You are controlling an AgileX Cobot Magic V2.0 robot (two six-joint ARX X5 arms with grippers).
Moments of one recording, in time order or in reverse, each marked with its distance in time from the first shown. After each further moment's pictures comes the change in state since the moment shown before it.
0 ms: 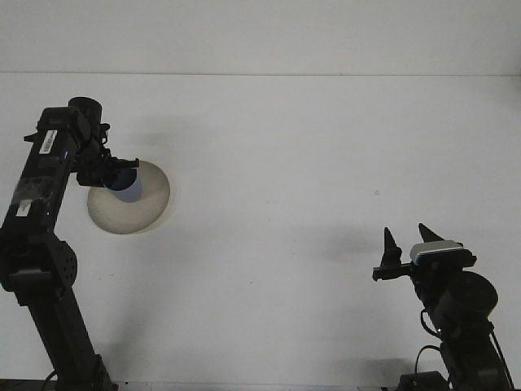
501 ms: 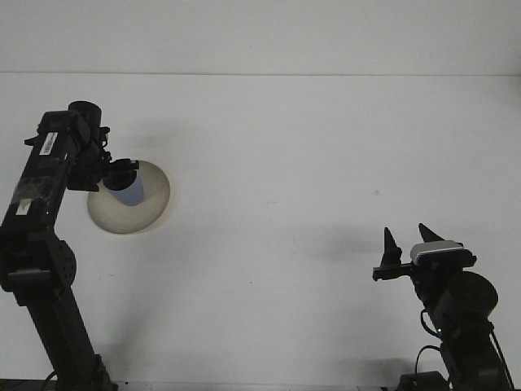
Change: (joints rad) left arm 0.012 0.001 -0.032 0.036 0.019 -0.004; right arm 0.000 0.000 0.000 0.000 0.000 0.000
